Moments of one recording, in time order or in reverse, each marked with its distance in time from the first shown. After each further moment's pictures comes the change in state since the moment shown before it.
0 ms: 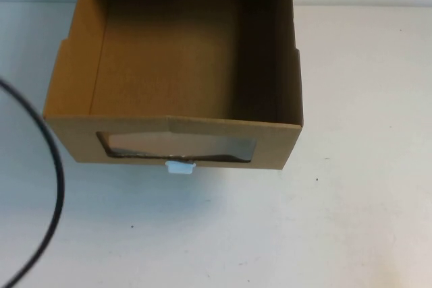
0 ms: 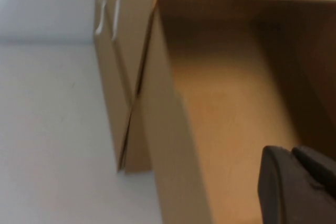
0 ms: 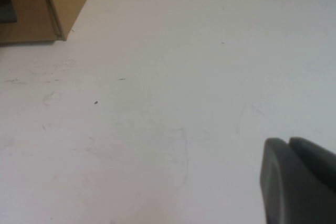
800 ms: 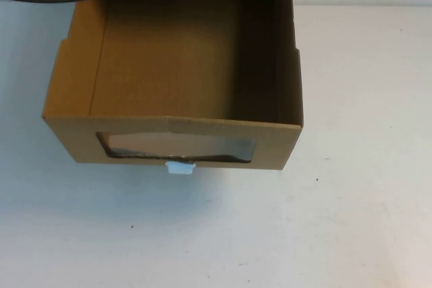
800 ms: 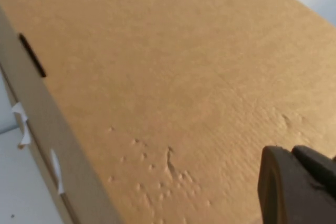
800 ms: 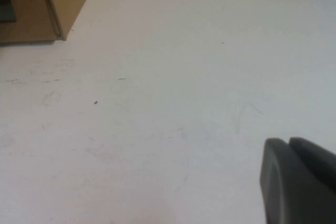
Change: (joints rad) right arm 0.000 0.000 0.000 0.000 0.000 0.000; left arm -0.007 1.021 -1.159 -0.131 0.385 0.223
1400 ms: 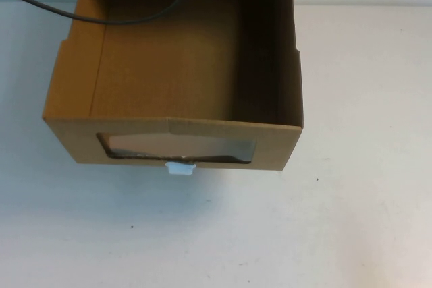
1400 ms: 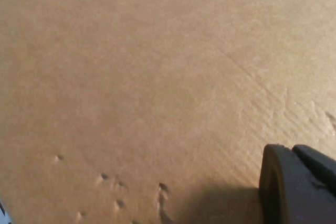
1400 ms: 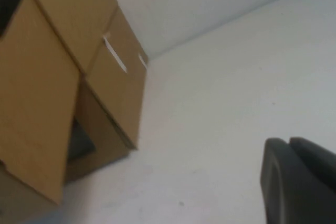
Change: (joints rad) right arm 0.000 -0.002 0.000 0.388 -0.185 0.000; left arm -0.071 0.210 -0.114 -0.018 0.000 0.042
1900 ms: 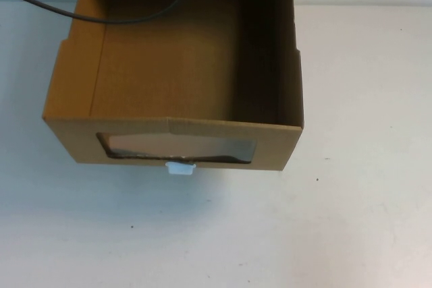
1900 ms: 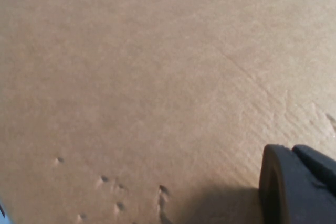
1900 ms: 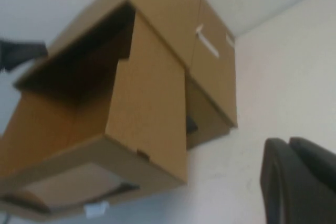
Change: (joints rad) right arm 0.000 0.086 -0.238 0.232 0.227 0.000; left arm 0.000 0.004 -0.003 -0.002 -0.002 0.000
